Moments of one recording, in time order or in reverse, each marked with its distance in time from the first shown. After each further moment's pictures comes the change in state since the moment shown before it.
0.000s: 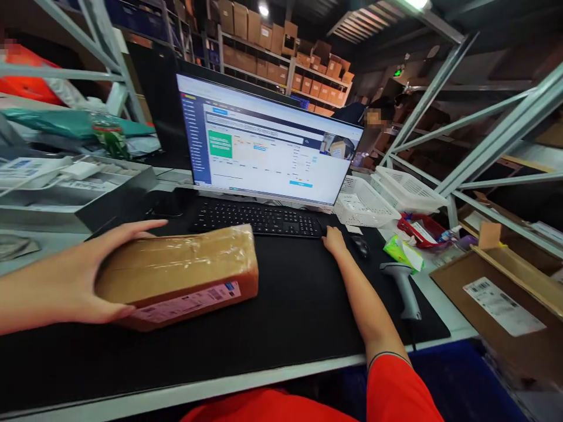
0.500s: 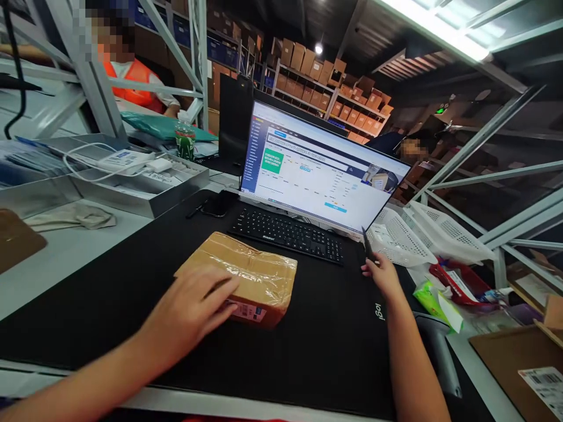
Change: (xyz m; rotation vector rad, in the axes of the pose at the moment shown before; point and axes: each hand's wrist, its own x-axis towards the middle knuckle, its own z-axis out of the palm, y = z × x) left_hand -0.038 0.043 0.085 0.327 0.600 0.549; right_hand -0.042 -0.012 -0.065 0.474 0.030 -0.001
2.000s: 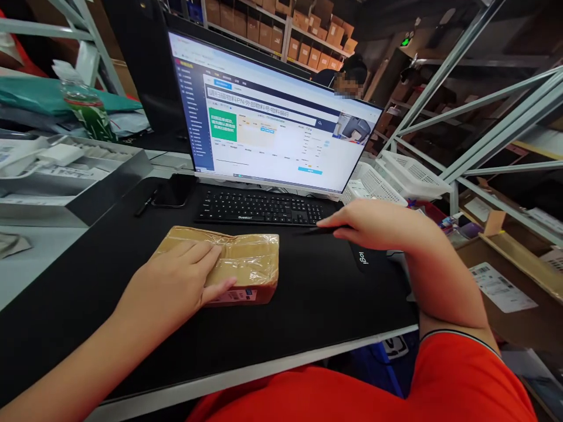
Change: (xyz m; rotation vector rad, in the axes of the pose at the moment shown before) left_hand 0.051 -0.020 0.008 -0.061 -0.123 0.057; right_hand -0.086 -0.180 -0.058 -0.767 -0.545 -0.775
